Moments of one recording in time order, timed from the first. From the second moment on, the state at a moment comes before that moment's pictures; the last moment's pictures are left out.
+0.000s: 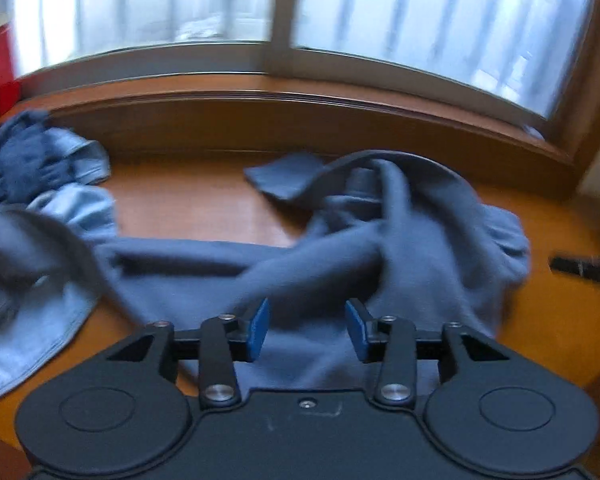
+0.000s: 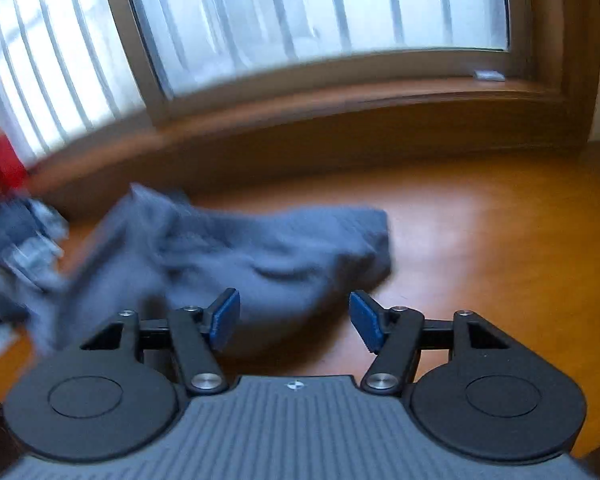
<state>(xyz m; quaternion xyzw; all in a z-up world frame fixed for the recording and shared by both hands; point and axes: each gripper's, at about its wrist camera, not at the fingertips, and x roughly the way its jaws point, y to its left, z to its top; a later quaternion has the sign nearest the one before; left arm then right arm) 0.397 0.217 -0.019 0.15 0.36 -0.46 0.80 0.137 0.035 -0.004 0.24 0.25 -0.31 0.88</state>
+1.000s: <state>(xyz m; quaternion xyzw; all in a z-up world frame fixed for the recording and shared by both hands) 0.478 0.326 -0.032 0.11 0.40 -0.34 0.85 0.453 0.195 0.019 0.08 0.31 0.07 0.94</state>
